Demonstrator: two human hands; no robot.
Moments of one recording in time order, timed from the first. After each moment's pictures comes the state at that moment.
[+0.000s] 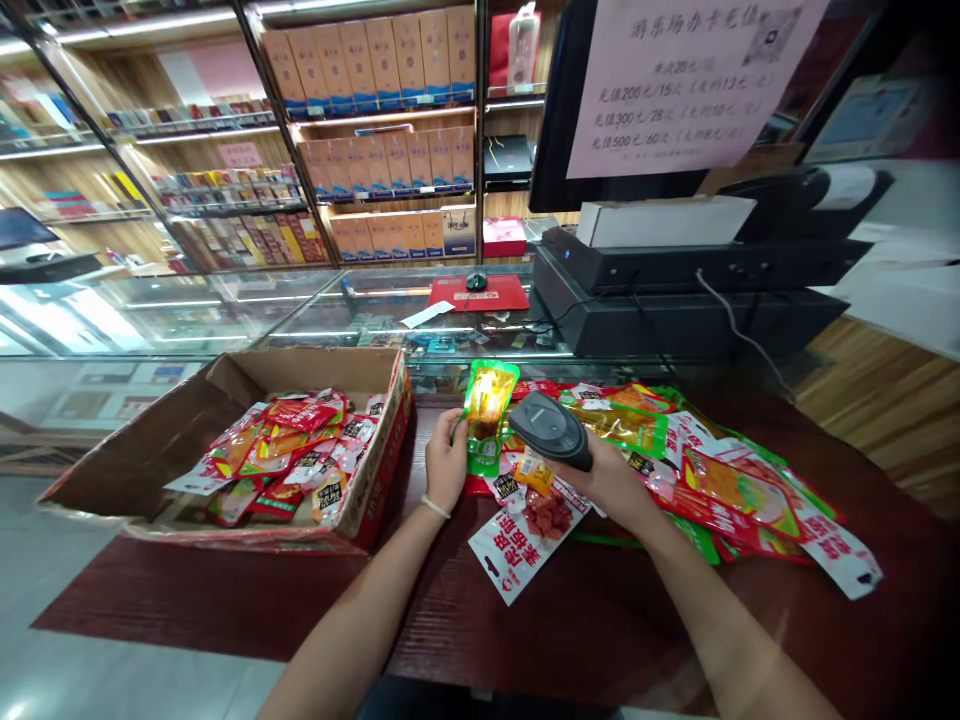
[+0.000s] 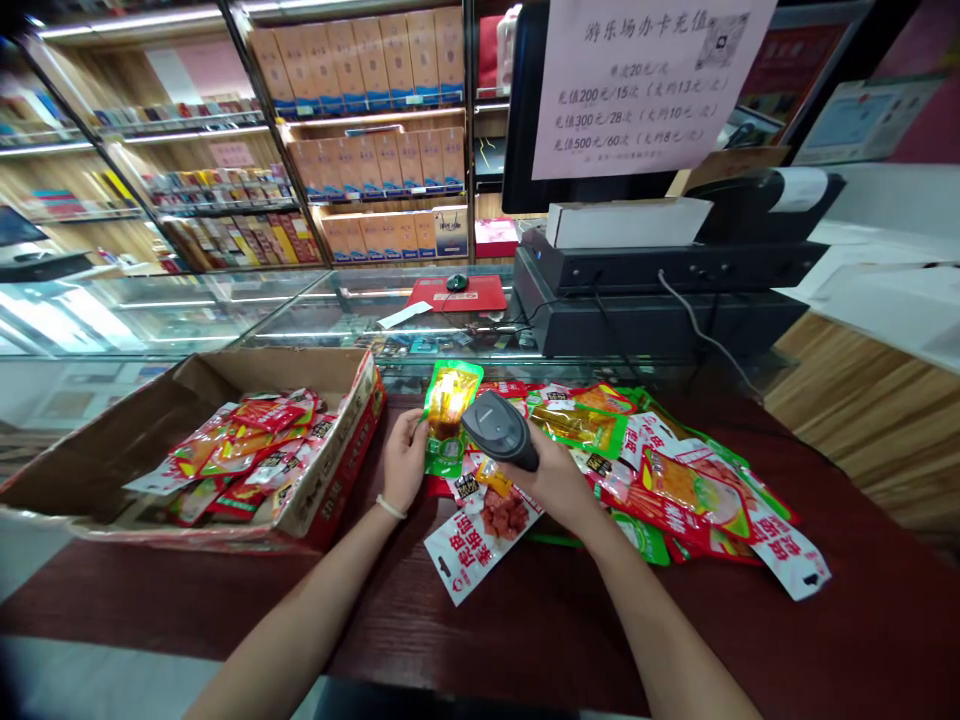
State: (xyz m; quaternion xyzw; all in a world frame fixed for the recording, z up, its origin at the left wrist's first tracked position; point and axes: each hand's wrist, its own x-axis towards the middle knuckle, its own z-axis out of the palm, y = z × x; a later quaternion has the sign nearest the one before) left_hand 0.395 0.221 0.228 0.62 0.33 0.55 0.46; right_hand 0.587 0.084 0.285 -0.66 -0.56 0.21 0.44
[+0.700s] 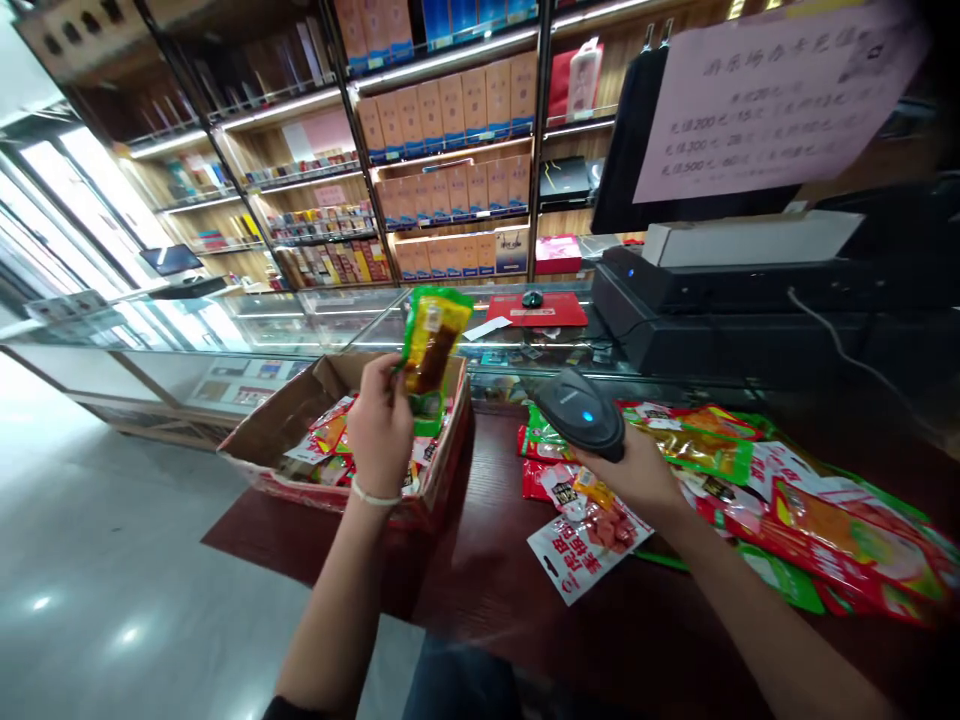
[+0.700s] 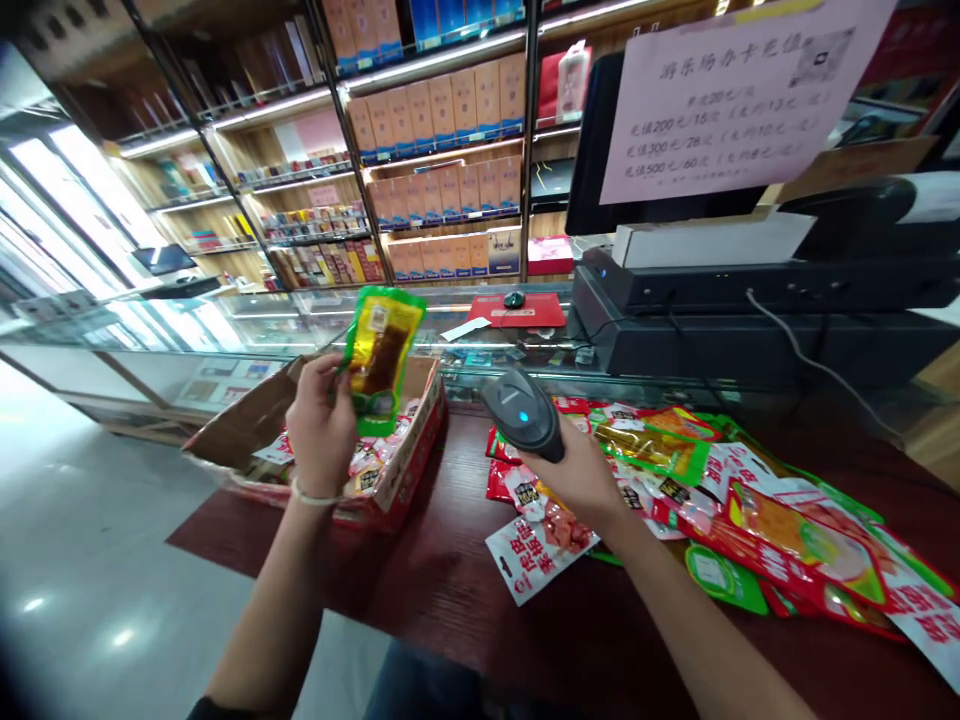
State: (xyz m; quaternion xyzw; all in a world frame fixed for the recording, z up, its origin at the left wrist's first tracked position) left_hand 0.253 0.202 0.406 0.68 0.46 0.57 0.00; right_hand 0.526 0.107 0.334 -0.63 -0.57 0.15 0.50
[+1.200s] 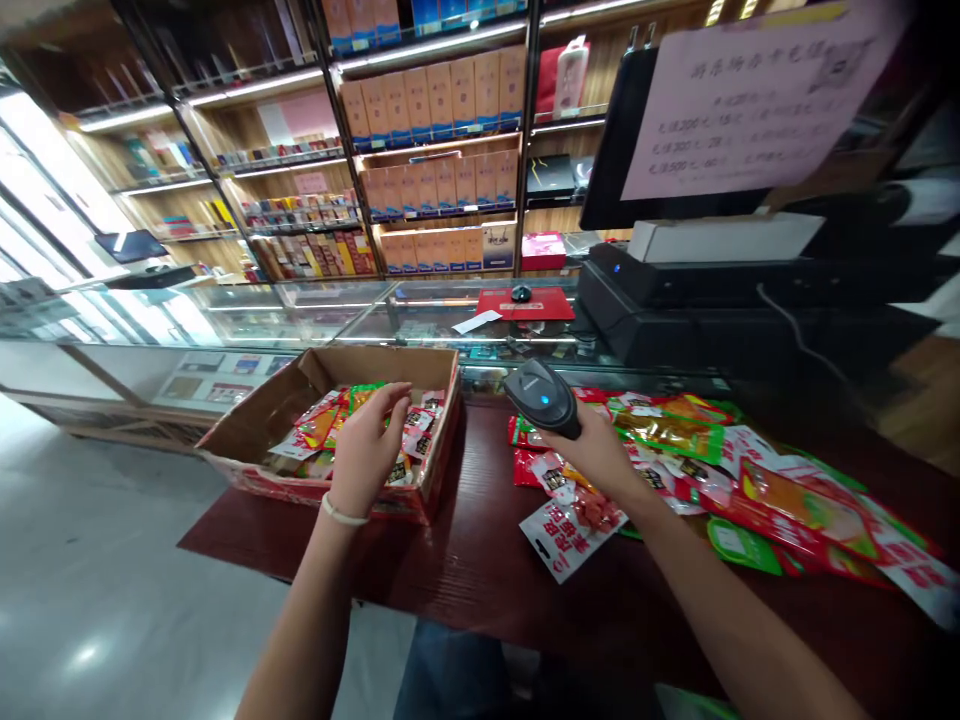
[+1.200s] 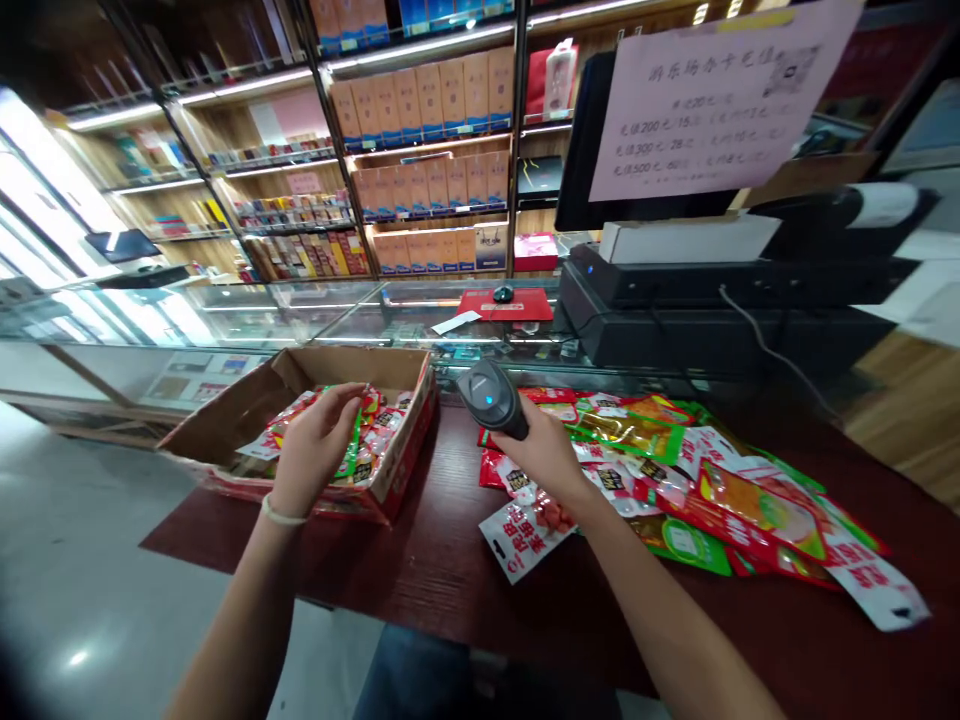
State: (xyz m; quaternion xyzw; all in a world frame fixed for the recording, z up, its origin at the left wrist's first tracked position) left_hand 0.215 0.204 0.377 0.78 0.46 0.41 0.09; right_hand 0.502 0.125 0.335 -0.64 -0.60 0.13 0.46
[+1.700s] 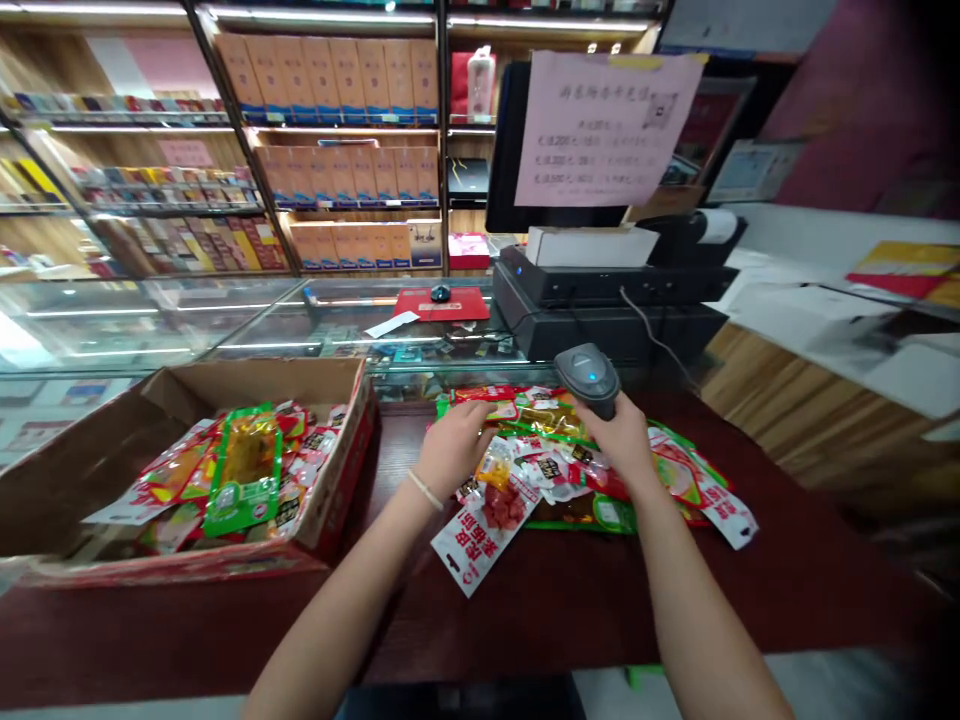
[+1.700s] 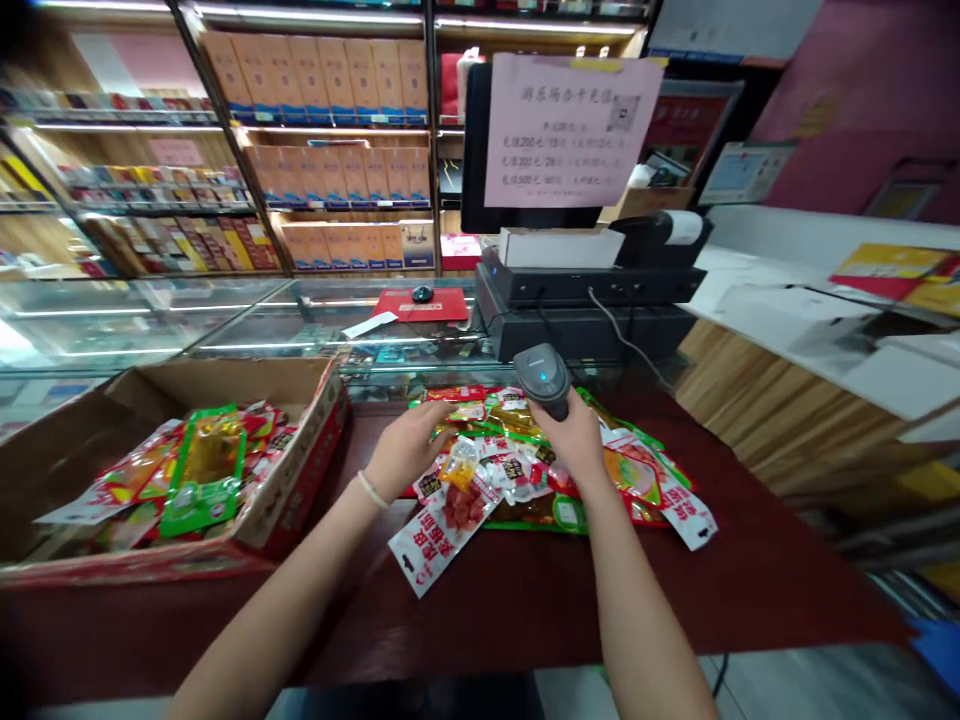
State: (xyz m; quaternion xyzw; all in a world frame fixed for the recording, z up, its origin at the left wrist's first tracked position) left_hand 0.429 0.192 0.315 0.92 0.22 0.30 0.15; right_hand 0.657 0.067 0.317 -0.76 -0.41 -0.02 0.51
